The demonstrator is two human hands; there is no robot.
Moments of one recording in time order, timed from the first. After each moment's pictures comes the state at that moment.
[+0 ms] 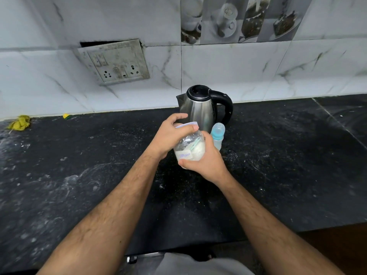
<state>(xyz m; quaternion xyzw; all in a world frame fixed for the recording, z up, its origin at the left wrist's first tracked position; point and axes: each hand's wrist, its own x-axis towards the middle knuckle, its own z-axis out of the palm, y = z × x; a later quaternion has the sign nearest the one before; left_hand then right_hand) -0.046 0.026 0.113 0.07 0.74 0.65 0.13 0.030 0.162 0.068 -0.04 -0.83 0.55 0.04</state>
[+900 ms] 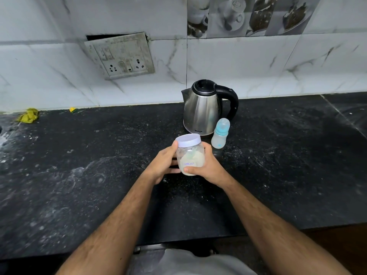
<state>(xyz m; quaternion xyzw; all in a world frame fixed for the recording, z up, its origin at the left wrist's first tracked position) -0.003 -0.010 0.039 -0.02 0.70 0.66 0.28 0.028 0.172 0.012 0.00 -0.80 0.59 -0.08</state>
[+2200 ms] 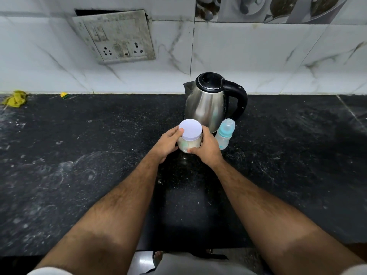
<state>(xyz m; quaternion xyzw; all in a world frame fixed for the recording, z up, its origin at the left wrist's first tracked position) -0.088 0.021 0.010 -0.08 0.69 0.68 0.24 -0.063 0.179 -0.008 -0.06 -0.89 0.44 -0.01</state>
